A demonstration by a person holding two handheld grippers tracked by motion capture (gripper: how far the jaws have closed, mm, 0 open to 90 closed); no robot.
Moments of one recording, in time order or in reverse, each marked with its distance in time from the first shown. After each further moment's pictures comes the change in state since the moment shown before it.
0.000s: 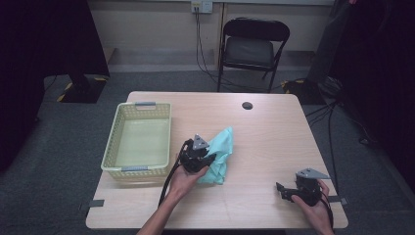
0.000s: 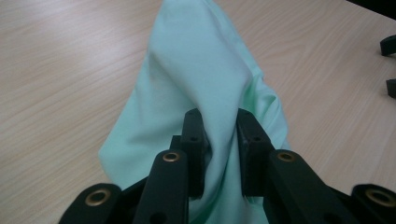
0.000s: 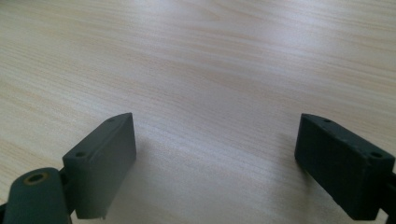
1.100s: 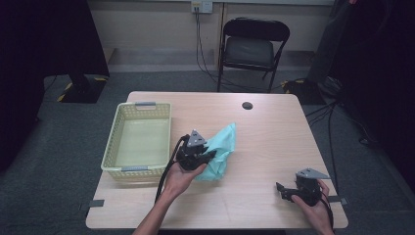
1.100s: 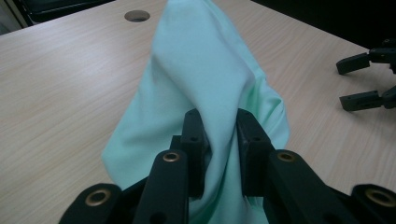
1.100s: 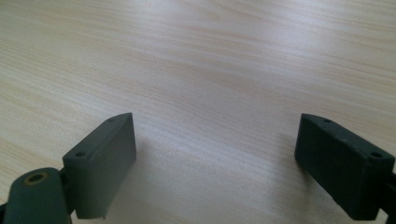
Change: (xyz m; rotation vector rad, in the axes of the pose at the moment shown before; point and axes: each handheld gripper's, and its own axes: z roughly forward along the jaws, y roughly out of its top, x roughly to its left) left arm -0.004 0.019 -0.033 -0.055 -0.047 0.031; right arm 0.000 0.000 0.000 0.000 0.000 0.000
